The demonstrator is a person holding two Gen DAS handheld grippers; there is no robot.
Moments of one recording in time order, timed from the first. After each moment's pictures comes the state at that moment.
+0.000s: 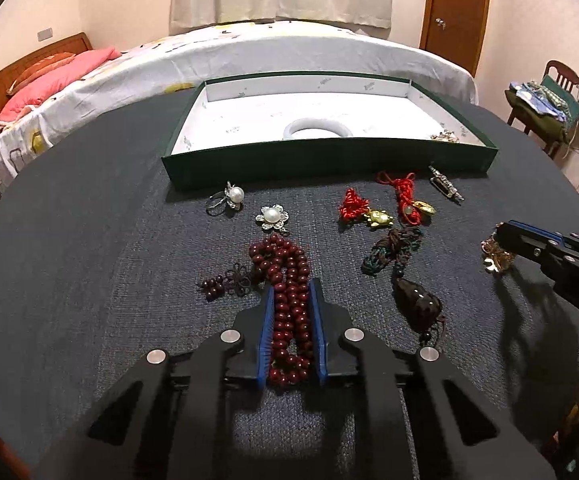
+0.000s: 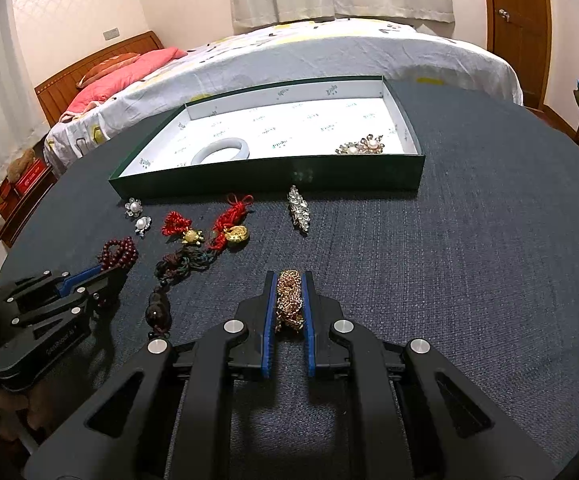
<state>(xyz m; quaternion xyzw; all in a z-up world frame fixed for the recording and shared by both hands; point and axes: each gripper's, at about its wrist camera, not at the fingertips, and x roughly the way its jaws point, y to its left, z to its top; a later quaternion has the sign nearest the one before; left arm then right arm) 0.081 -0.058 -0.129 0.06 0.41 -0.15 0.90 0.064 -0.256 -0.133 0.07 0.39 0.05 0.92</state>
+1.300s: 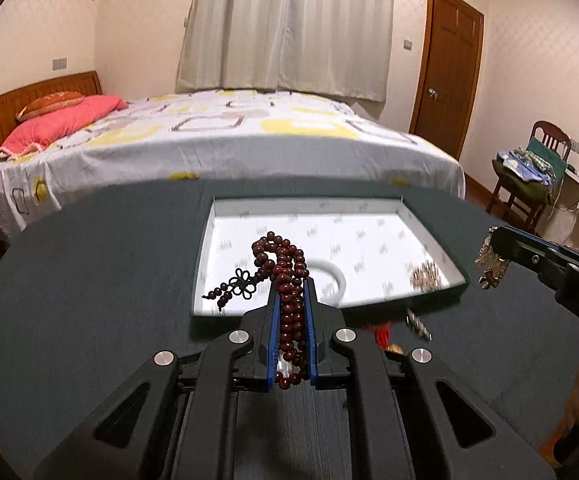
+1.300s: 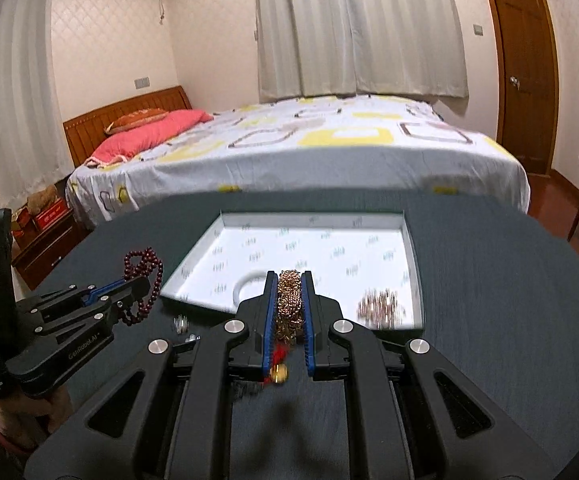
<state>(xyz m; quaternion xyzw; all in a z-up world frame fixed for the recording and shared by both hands) 0.121 -0.050 -0.034 0.01 0.30 -0.16 0.94 0.090 -0.243 -0.020 0.04 0.26 0.07 0.96</state>
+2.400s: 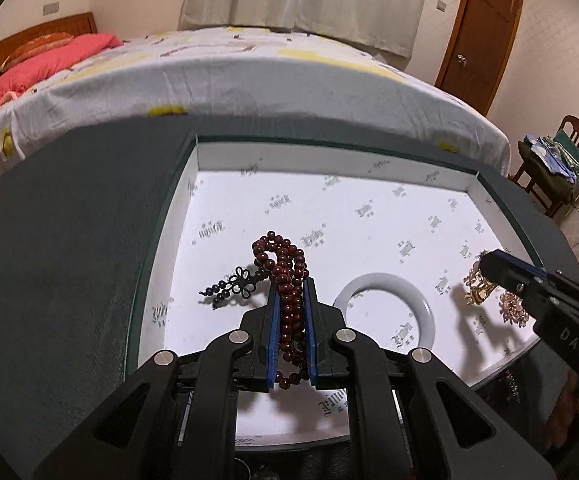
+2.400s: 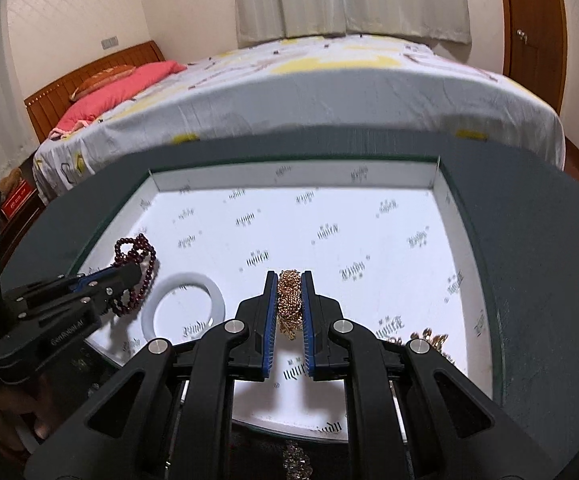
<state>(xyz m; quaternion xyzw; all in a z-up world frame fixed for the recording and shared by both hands) 0.249 -0.060 -0.118 -0.02 0.41 -0.15 0.90 0.225 -0.253 -0.117 0.06 0.37 0.05 0.93</state>
